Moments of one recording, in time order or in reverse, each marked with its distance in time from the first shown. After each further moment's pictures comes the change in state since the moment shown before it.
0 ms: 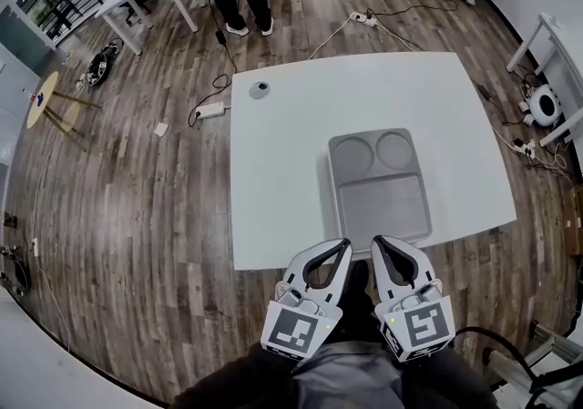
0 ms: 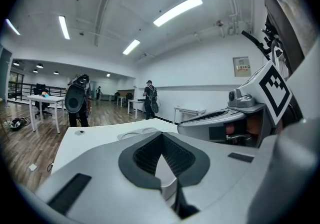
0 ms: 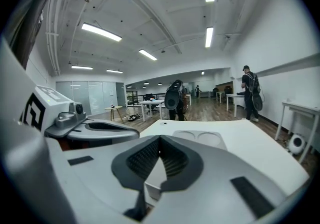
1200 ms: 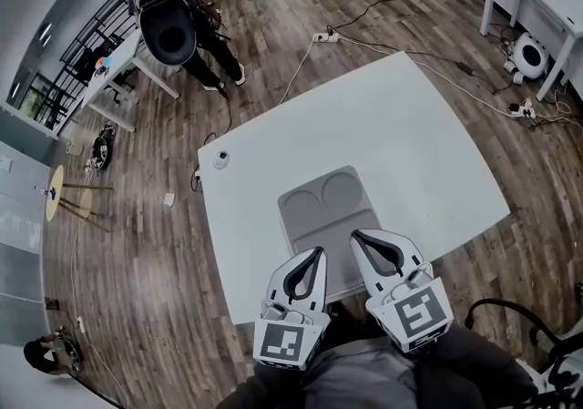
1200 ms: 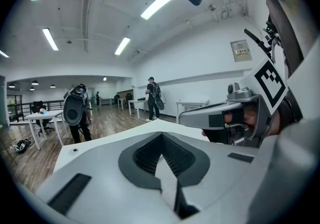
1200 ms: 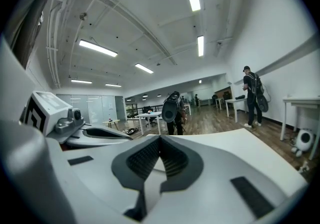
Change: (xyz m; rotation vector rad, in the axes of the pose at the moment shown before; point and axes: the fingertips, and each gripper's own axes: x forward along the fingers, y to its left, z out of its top) left arm 0.097 -0.013 0.030 0.111 0.083 0.047; right arm 0.008 -0.114 0.038 0.067 -0.143 0.013
